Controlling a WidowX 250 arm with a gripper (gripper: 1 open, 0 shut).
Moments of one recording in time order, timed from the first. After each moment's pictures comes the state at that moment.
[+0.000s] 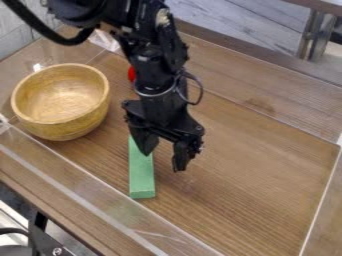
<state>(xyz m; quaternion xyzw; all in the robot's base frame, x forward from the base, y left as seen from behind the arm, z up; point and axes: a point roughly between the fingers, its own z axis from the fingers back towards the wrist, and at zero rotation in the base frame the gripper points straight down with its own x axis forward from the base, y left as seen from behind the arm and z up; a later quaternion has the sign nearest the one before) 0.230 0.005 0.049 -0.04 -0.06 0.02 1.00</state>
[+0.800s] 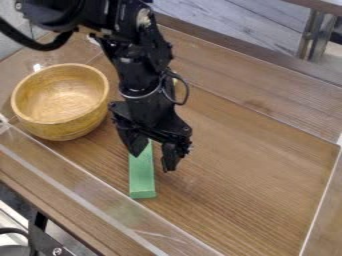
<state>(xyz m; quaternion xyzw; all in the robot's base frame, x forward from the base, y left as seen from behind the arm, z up) 0.219 0.012 0.053 -0.04 -0.07 0.04 1.00</state>
